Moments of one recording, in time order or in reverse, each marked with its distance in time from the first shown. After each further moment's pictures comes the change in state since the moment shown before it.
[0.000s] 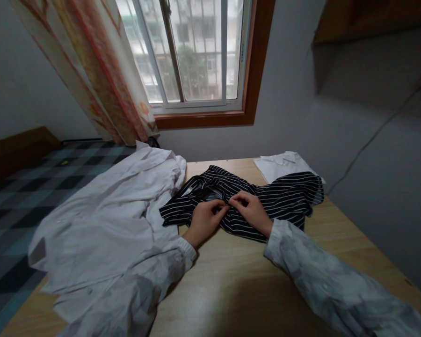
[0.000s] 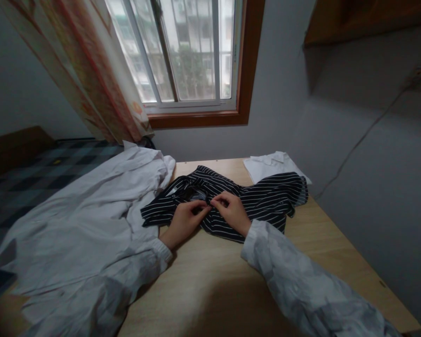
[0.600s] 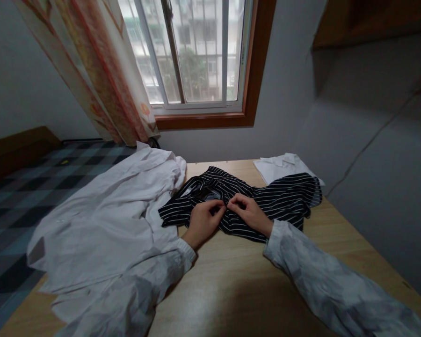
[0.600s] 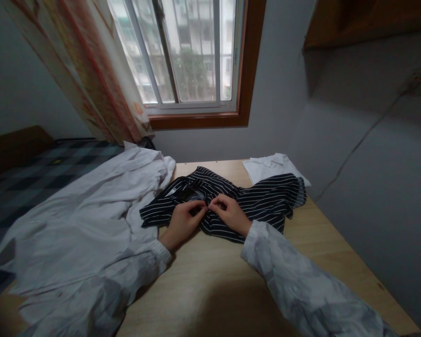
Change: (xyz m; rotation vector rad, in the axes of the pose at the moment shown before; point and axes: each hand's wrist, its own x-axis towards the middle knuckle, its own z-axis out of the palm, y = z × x) left_hand -0.003 0.002 -0.001 0.035 0.095 0.027; right_hand 0.001 0.000 -0.004 0.100 -0.184 0.030
